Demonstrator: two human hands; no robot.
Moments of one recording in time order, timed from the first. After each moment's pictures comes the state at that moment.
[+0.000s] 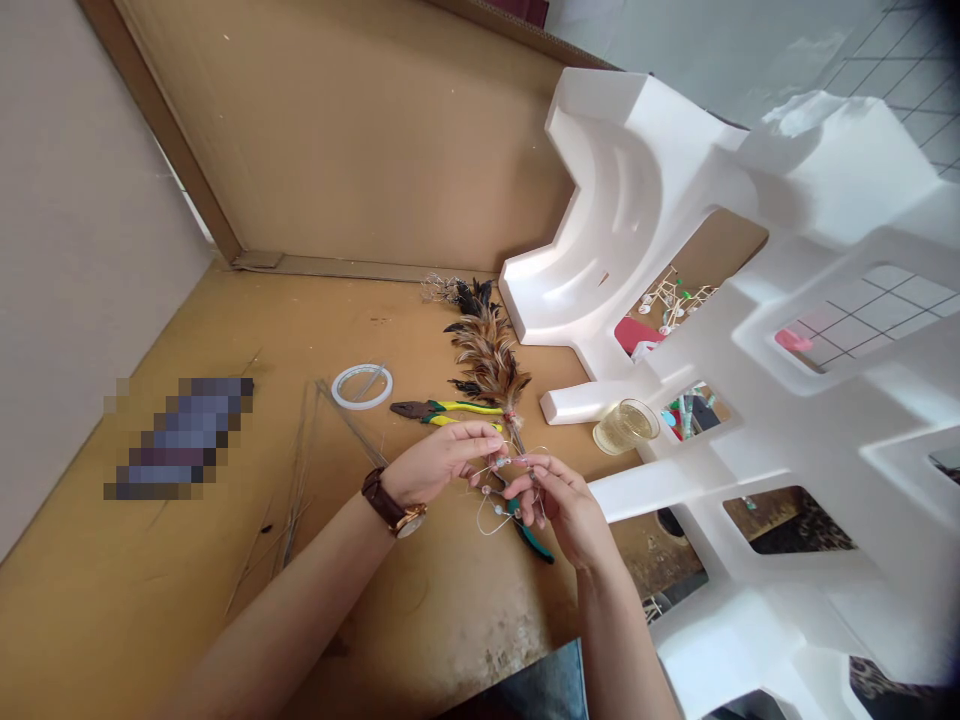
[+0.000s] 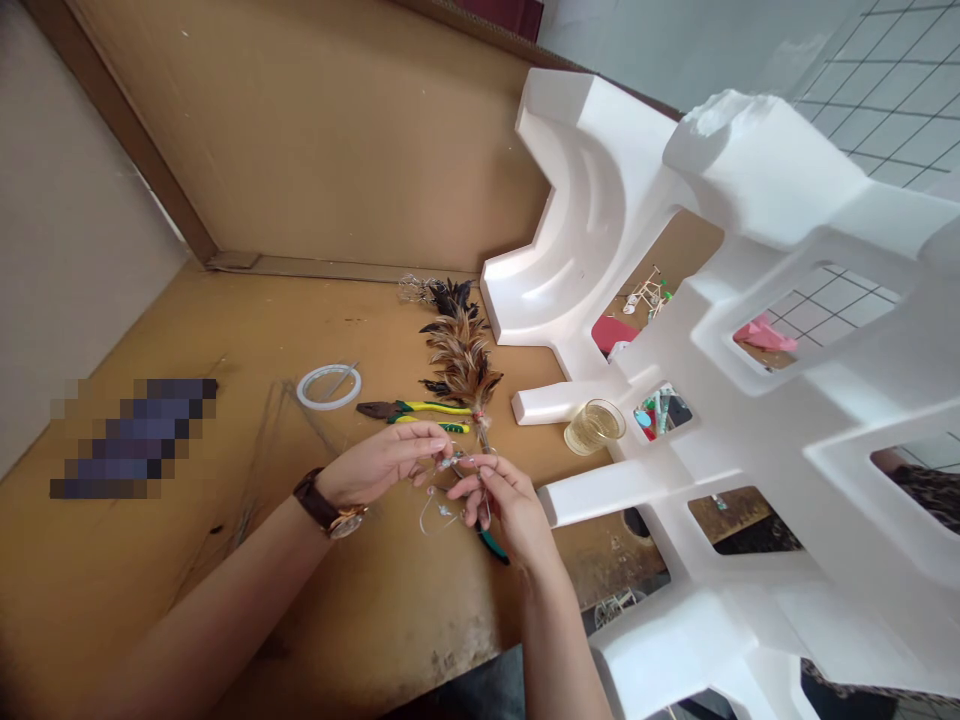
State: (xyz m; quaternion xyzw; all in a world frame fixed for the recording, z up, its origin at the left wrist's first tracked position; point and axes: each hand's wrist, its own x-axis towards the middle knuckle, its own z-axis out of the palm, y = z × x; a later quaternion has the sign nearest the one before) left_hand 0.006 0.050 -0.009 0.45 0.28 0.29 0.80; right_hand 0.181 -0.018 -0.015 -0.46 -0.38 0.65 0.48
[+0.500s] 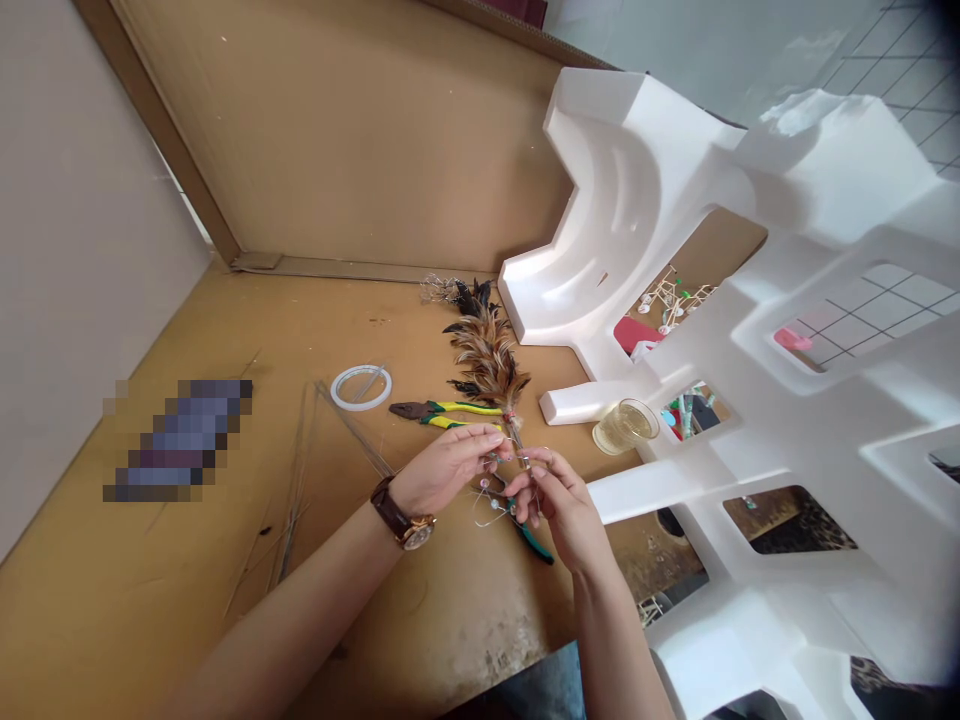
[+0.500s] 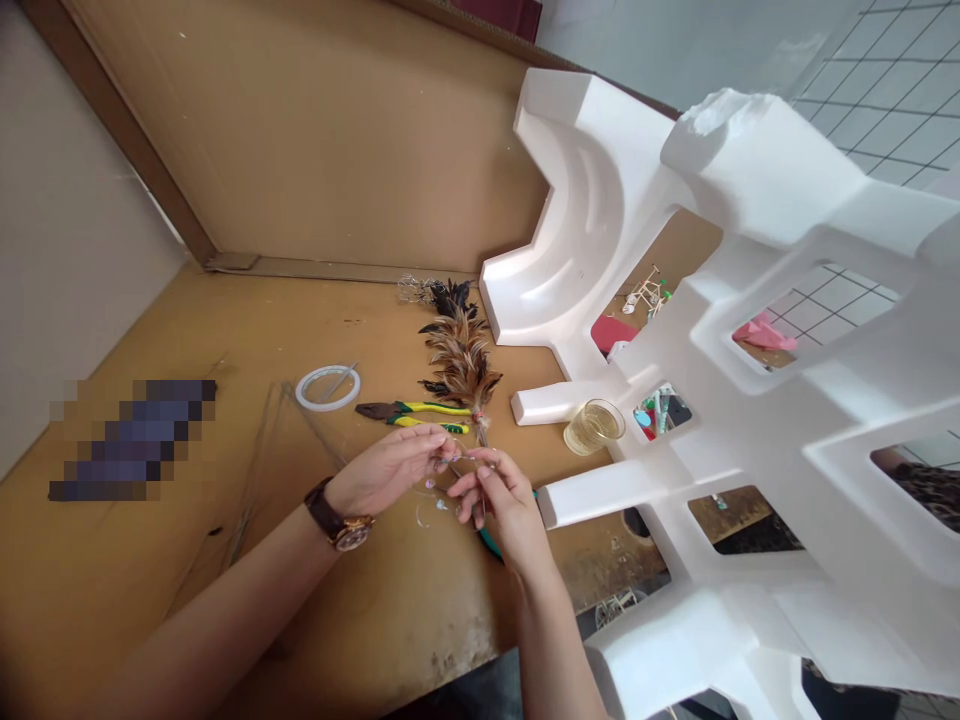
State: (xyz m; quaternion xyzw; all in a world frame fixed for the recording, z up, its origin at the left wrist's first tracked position) left_hand 0.018 0.043 -0.014 0.36 0.24 0.35 0.83; right_hand 0.177 -0.020 -0.016 -0.46 -0.40 0.62 0.50
